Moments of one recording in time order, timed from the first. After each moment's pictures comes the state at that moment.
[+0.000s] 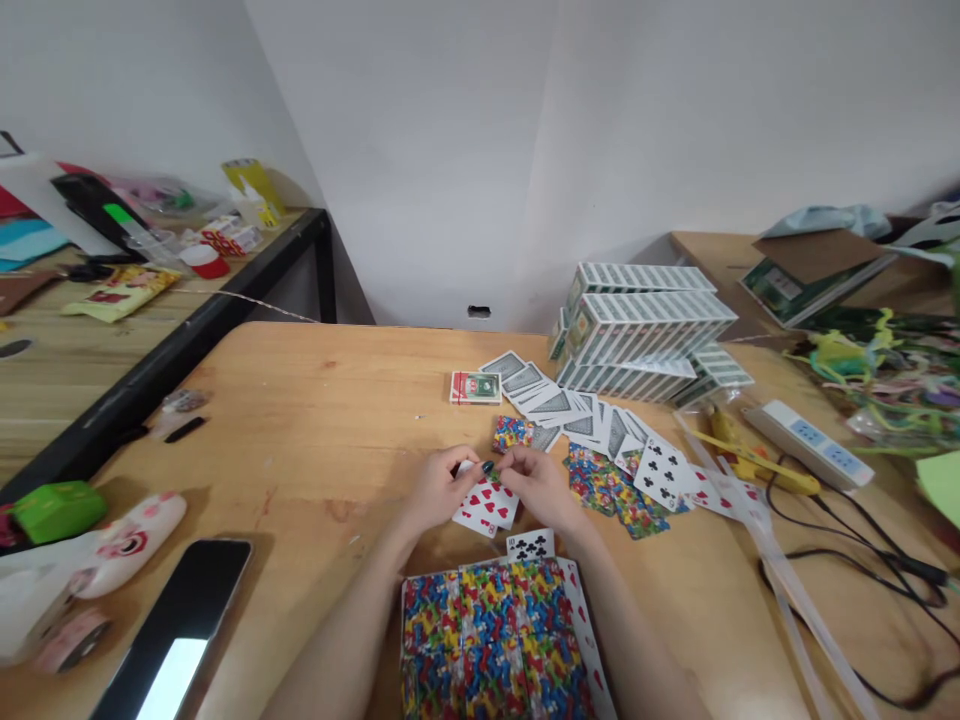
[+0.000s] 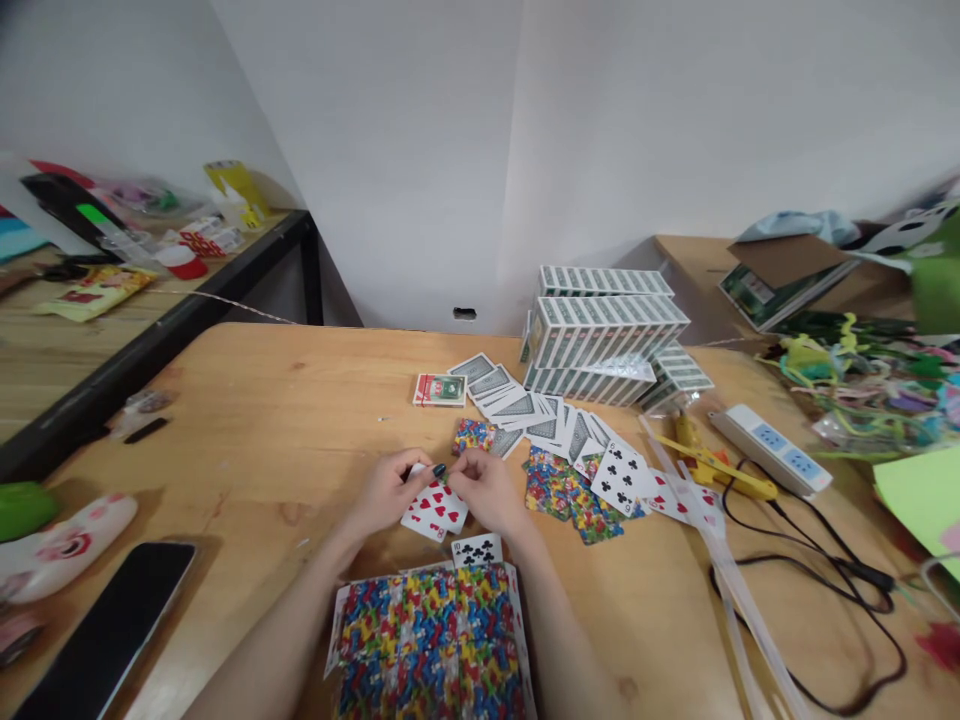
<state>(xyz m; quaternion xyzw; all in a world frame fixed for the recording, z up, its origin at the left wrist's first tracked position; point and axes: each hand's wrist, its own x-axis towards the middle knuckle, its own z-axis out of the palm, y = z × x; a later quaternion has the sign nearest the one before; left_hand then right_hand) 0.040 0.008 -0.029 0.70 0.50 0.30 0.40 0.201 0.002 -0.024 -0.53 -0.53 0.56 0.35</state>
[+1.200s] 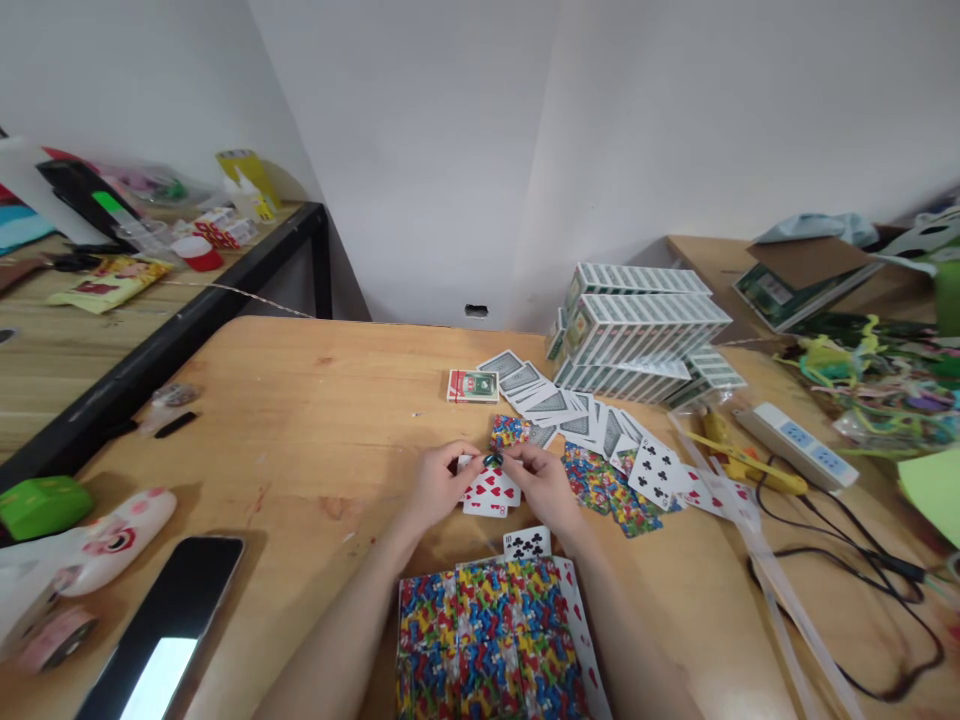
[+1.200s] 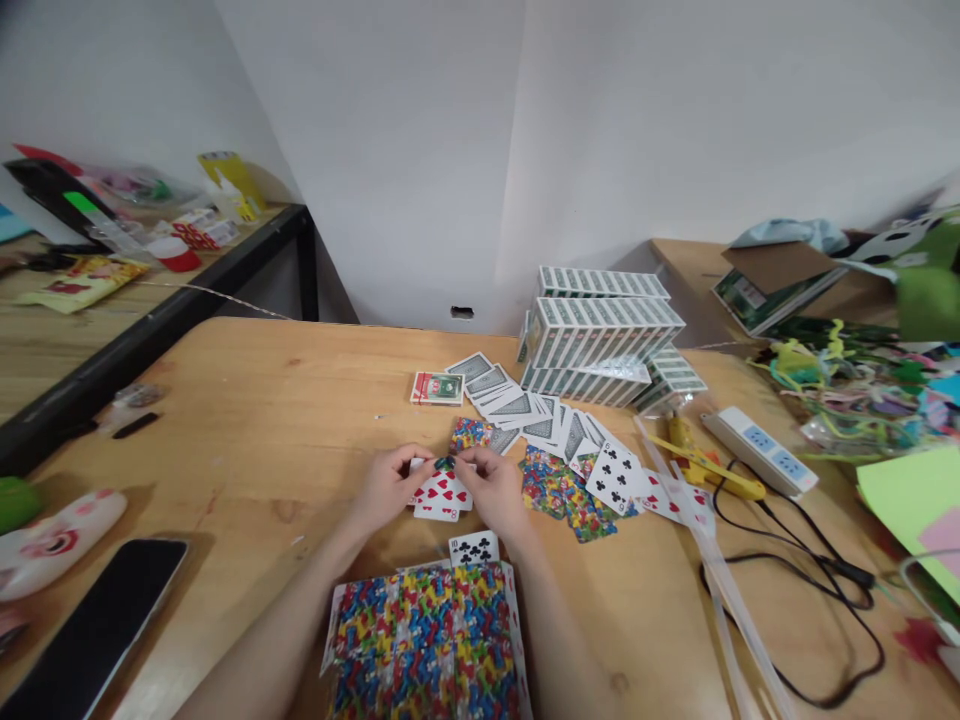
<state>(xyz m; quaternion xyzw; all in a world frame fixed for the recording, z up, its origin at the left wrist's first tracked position) 0.046 0.007 -0.033 0.65 0.52 0.35 0.42 0.212 -0.002 -0.036 -0.54 -0.50 0.54 0.41</state>
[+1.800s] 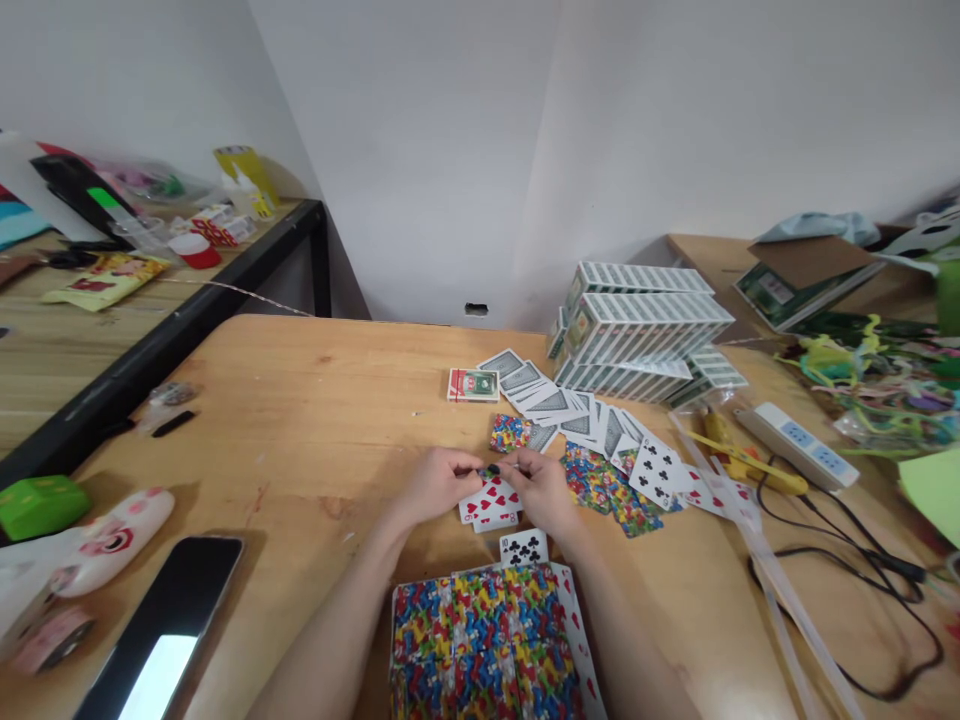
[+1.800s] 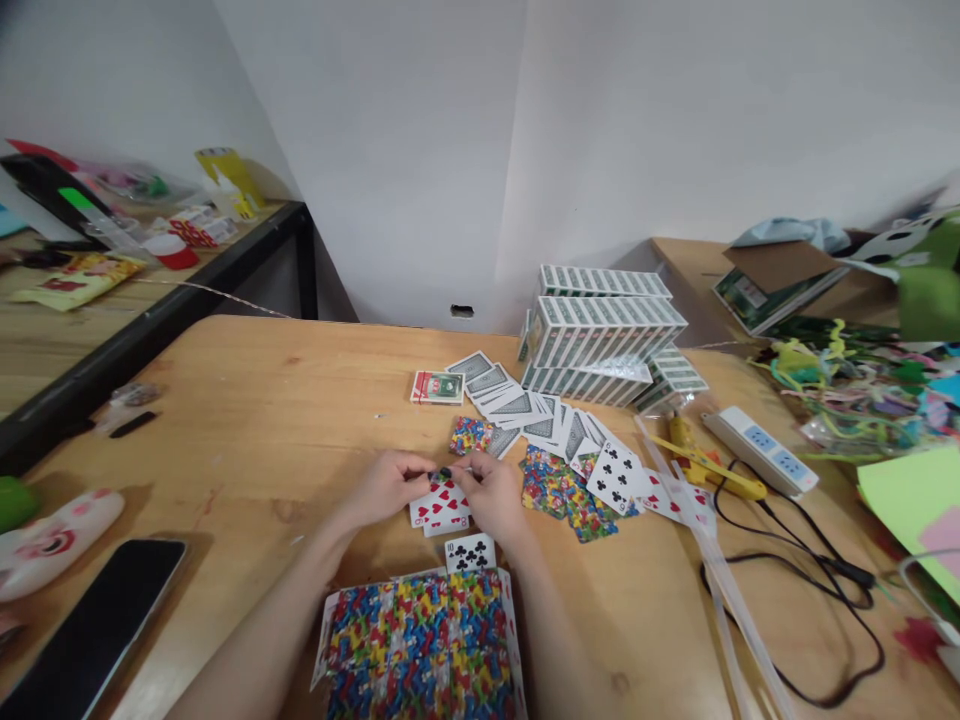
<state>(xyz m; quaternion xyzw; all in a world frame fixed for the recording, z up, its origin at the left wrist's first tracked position) 0.039 0.010 -0.022 0.68 0.45 0.24 0.52 0.207 -0.006 -0.036 -0.58 -0.56 0.46 0.37</state>
